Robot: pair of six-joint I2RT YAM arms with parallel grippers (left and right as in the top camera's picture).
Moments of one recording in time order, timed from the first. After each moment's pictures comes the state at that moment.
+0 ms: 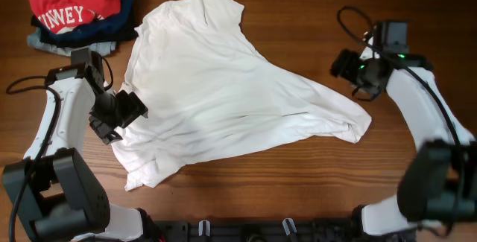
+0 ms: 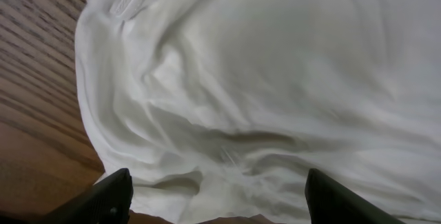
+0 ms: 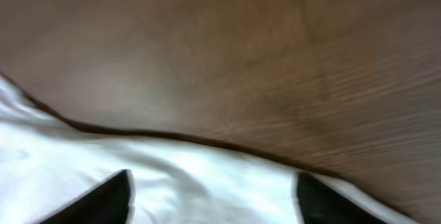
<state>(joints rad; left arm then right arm) 0.23 1.66 1.13 -1.13 0.14 -0.47 -0.07 1.71 1.15 -0.66 -0.17 0.38</state>
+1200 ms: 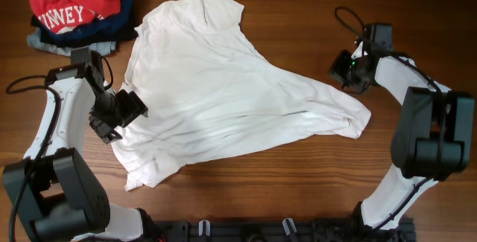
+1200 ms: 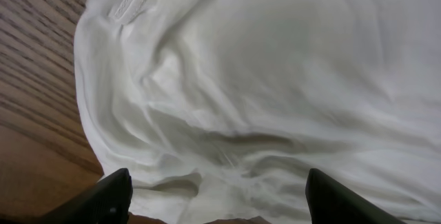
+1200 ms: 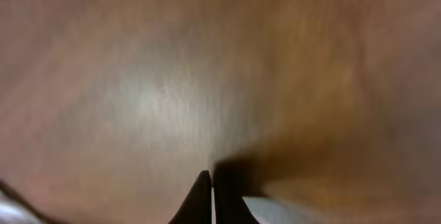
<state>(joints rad) 0.23 1.66 1.13 -1.12 0.14 -0.47 -0.11 2.01 1.20 -0.40 -0.26 0.51</state>
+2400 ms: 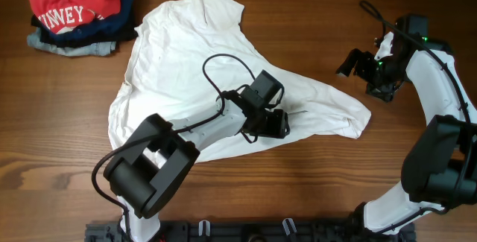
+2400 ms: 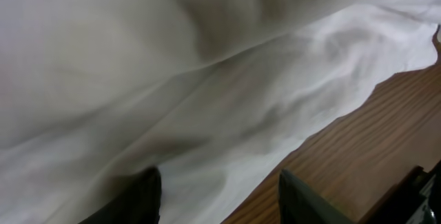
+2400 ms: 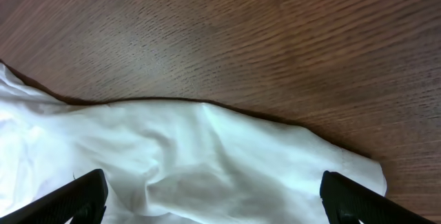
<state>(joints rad) -0.77 1.94 1.13 -0.37 0.41 -0.60 -0.20 1.82 1.33 -0.93 -0.30 0.29</state>
